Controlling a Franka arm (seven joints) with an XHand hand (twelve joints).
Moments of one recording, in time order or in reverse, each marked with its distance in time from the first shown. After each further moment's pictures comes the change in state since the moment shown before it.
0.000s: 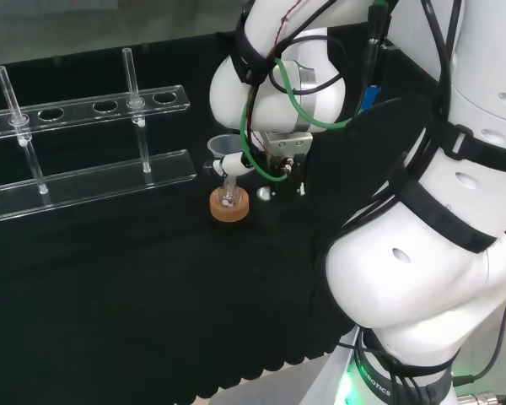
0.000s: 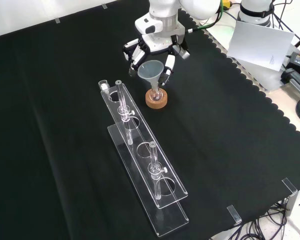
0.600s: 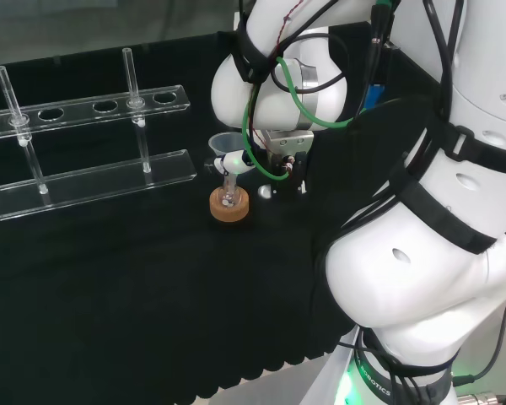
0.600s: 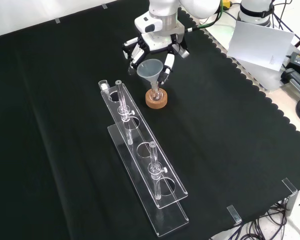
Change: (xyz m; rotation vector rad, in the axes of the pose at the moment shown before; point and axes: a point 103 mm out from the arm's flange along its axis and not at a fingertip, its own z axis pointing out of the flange) arm -0.003 0.001 -0.003 -0.006 -0.005 0.005
